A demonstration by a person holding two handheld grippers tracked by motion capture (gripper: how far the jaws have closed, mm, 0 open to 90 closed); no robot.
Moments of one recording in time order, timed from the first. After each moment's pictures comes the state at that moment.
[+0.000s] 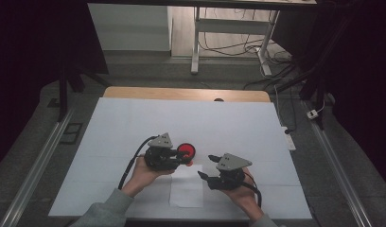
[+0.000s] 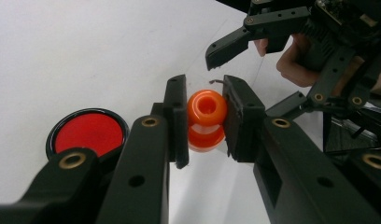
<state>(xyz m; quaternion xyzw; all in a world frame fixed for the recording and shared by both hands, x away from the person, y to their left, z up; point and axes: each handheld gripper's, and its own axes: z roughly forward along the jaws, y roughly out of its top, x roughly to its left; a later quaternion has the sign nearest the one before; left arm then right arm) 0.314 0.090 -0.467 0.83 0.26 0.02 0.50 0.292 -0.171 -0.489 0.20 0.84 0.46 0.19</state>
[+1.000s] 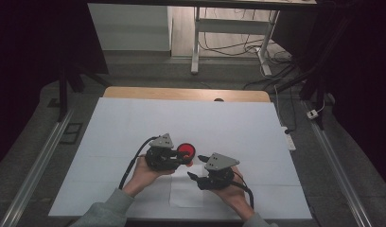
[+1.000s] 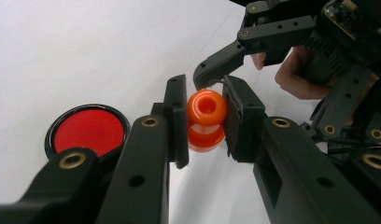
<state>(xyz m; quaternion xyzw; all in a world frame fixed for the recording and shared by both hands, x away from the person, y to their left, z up) 0.317 0.089 -0.472 0.83 0.26 0.02 0.49 0.292 -0.142 -0.491 0.18 0.85 0.47 0.17</state>
